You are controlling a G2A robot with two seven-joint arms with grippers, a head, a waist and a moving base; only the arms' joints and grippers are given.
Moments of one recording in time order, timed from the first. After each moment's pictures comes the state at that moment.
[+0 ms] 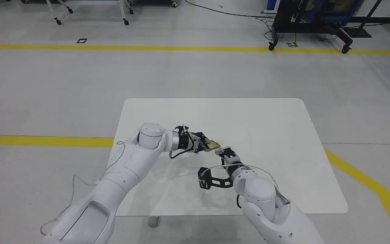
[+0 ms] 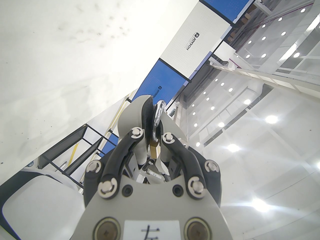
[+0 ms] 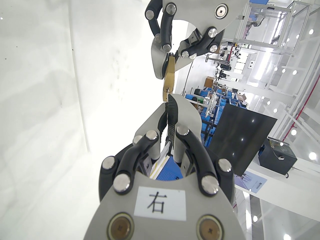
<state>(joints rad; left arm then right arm) 0.74 -1.38 -0.78 -0.87 -0.61 0.46 -0.93 -1.49 -1.18 0.98 -2.04 -2.52 -0.68 0.55</state>
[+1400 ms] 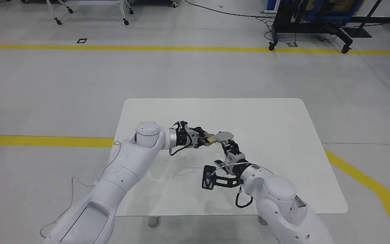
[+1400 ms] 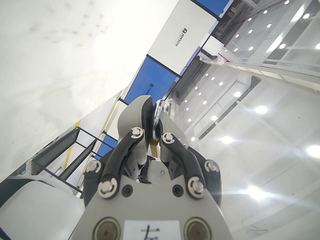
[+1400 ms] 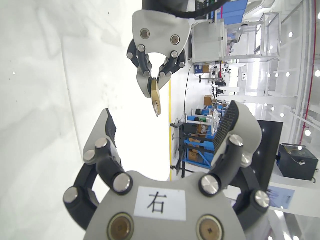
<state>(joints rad) 0.76 -1.38 -0.86 -0.88 -0.66 0.38 -0.93 -1.60 -1.16 1.18 -2.11 -2.38 -0.54 0.16</state>
